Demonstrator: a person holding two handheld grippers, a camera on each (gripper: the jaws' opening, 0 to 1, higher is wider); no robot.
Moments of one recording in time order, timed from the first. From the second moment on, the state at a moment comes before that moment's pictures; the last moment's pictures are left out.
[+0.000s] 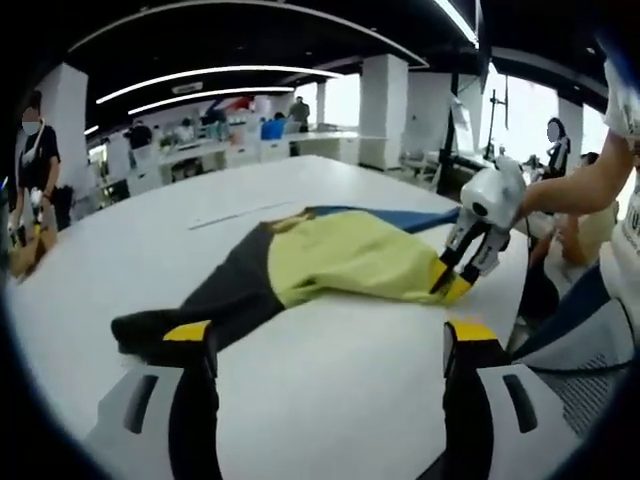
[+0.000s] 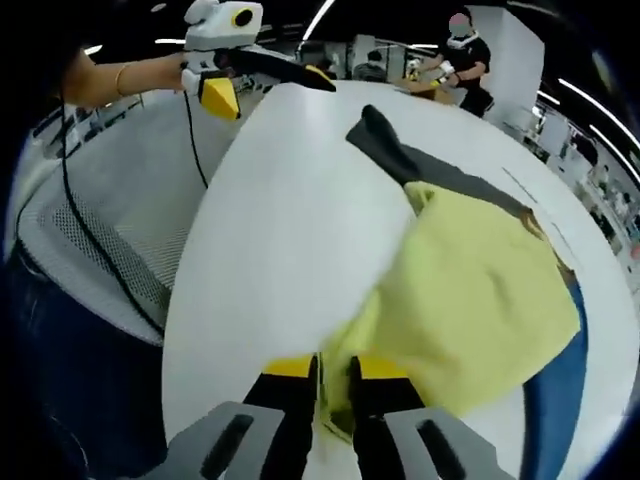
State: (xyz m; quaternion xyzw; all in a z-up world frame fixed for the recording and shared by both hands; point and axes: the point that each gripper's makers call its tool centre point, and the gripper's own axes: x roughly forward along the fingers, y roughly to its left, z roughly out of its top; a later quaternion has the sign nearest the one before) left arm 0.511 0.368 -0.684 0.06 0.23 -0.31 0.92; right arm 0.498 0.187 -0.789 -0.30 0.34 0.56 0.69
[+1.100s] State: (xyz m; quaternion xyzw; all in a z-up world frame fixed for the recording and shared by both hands) left arm 0.509 0.376 -0.685 0.06 0.24 -0.30 0.92; right arm 0.604 0.201 -0.672 -0.26 0.23 0.51 0.79
